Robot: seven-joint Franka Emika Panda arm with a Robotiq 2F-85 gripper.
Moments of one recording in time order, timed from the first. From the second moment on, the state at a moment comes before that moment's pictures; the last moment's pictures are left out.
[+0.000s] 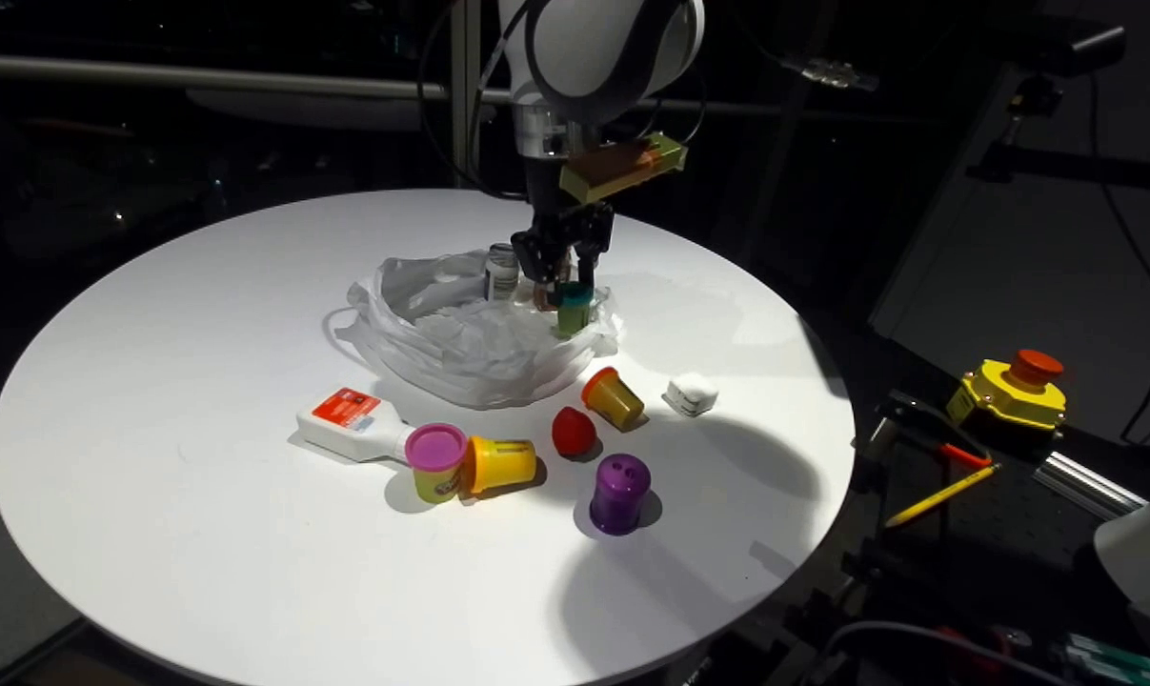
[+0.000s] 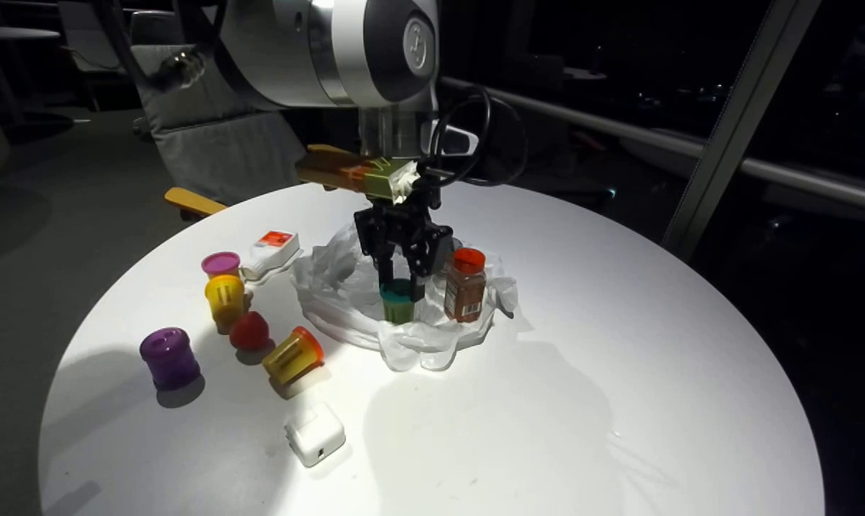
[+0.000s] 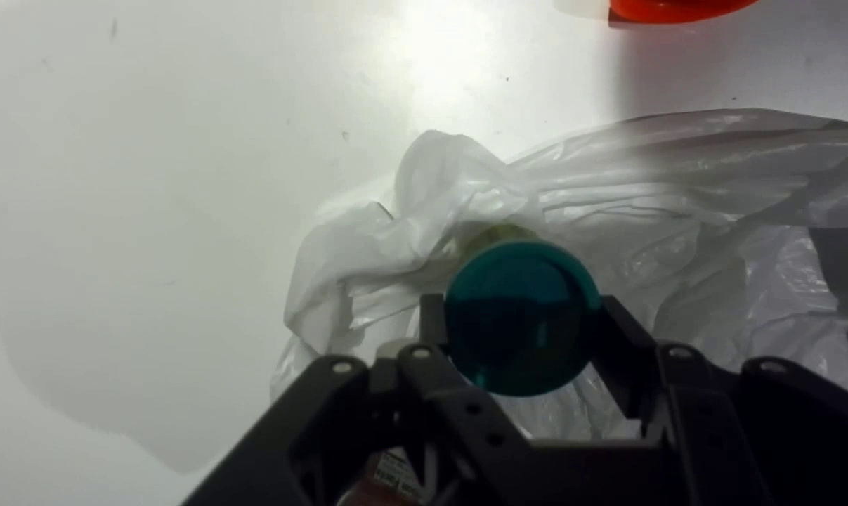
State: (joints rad) arm 0.09 0.61 -0.07 -1.89 -0.17 2.36 0.32
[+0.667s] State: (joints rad) arm 0.09 0.65 -0.10 -1.86 -0.15 2.44 0.39
